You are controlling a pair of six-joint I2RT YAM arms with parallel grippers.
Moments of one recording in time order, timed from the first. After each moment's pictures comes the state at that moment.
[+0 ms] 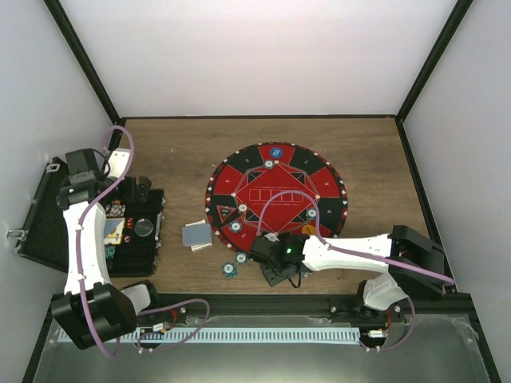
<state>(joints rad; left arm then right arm) 0.33 1.13 1.10 -0.87 0.36 0.39 1.26 1.47 0.85 -0.74 0.12 0.72</state>
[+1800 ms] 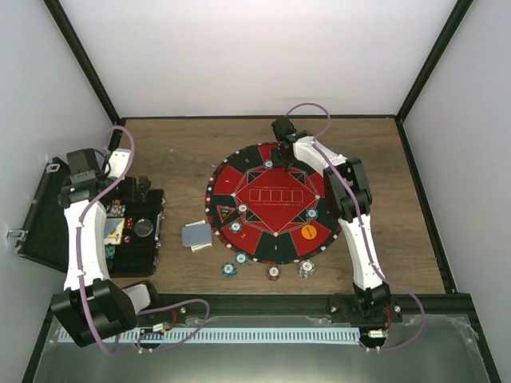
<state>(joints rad) 0.34 1.15 1.09 -0.84 0.35 0.39 0.42 2.38 1.96 -0.70 0.11 0.27</state>
